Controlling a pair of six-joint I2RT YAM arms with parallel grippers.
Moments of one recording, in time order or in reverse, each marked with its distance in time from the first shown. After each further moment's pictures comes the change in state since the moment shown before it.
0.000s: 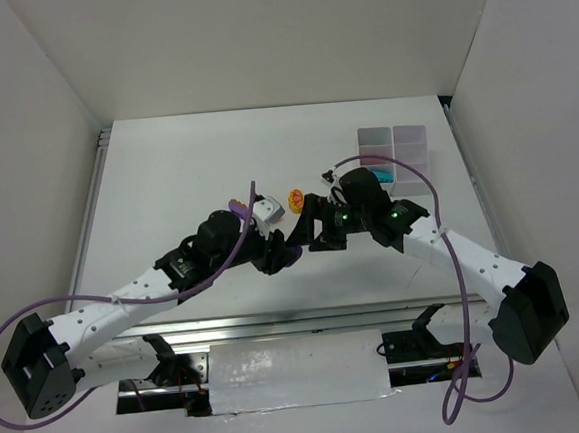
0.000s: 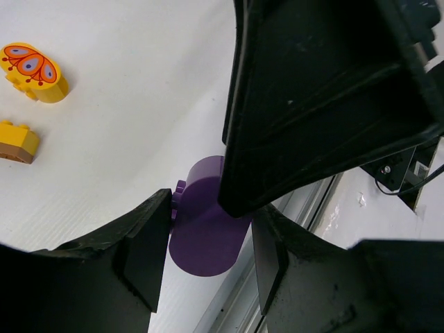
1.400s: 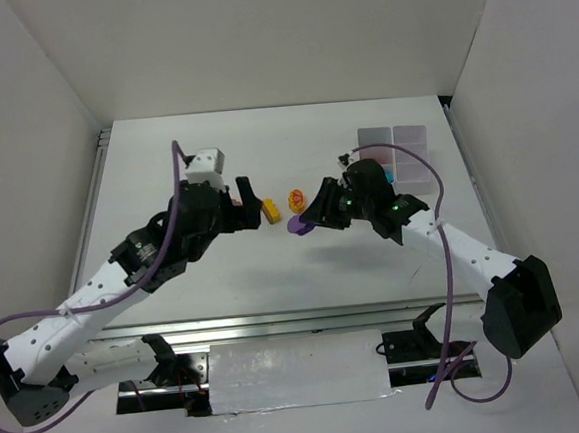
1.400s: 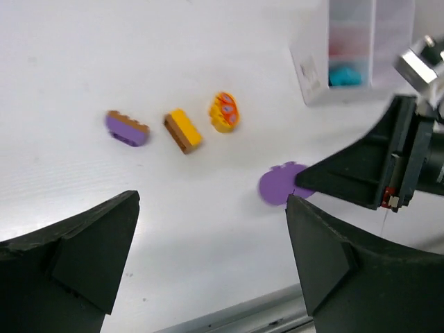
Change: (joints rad) left arm -0.016 -0.056 0.354 -0.451 -0.606 -0.303; right arm -0.066 0.051 -0.015 0.144 0.121 0.018
